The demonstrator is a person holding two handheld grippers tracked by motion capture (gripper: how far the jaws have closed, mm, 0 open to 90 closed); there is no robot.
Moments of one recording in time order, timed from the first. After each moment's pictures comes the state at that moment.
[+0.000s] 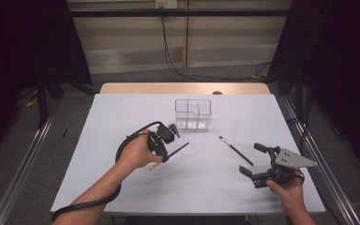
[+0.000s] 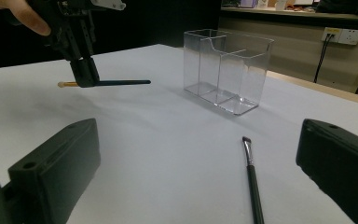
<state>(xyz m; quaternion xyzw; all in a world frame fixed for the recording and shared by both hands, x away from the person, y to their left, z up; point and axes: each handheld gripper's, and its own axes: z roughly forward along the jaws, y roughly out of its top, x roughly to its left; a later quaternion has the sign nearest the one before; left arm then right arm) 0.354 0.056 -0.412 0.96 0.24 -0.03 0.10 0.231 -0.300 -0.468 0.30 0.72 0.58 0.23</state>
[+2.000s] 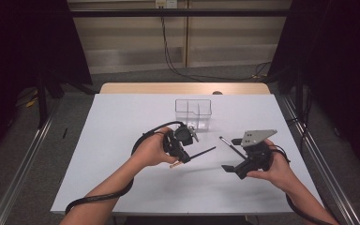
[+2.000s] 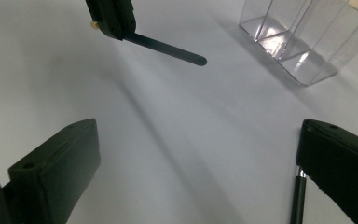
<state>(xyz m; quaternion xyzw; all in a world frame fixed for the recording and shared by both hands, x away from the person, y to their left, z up) 0.343 0.018 -0.399 0.98 0.09 -0.05 0.20 0.284 -0.241 -0.425 0.25 0.87 0.41 0.11</state>
